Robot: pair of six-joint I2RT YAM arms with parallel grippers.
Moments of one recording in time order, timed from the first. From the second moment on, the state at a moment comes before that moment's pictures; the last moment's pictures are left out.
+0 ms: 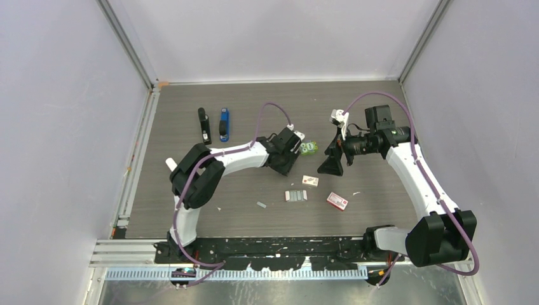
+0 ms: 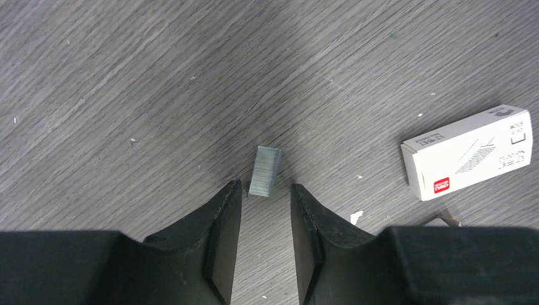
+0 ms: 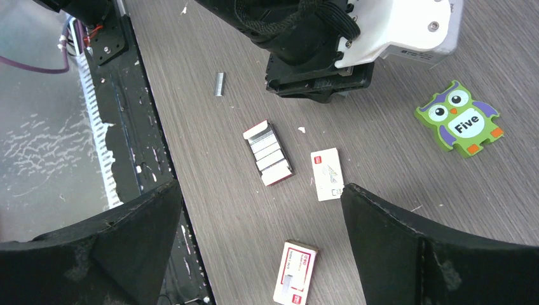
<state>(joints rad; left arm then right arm) -0.85 1.98 1.37 -0.42 -0.06 -0.24 0.12 1.24 1.10 -0.89 -0.97 -0.60</state>
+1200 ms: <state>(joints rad) -0.85 1.60 0.99 -0.17 0.06 -0.42 0.12 1.26 1.09 -0.74 -1.08 -0.30</state>
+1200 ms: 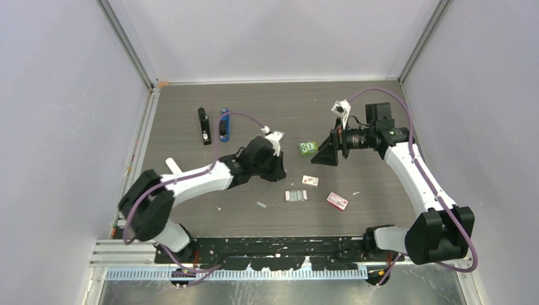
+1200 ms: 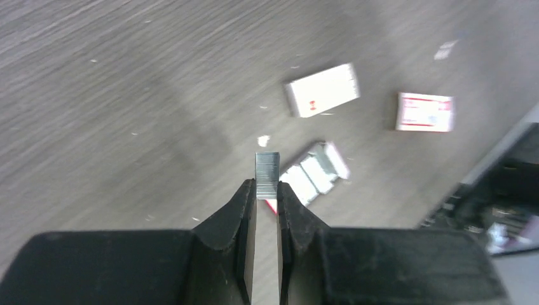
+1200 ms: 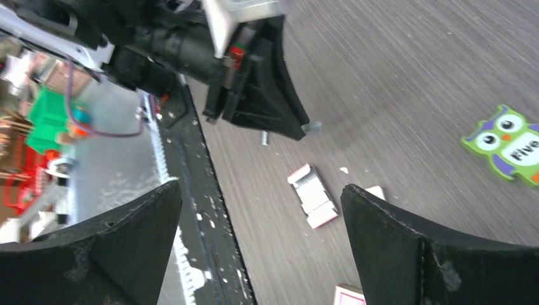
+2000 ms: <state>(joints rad) -0.85 1.52 0.39 1.28 0.26 -1.17 0.26 1.27 0.83 0.11 -1.17 0.69</state>
